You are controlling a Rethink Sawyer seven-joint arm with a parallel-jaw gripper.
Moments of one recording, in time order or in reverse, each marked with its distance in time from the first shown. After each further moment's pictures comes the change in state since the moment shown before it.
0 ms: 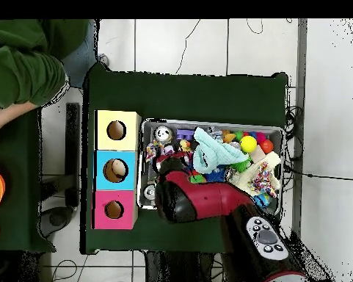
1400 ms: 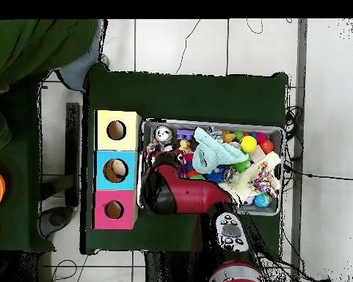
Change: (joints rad) arm 0.254 0.085 -0.245 -0.092 0.235 0.000 0.000
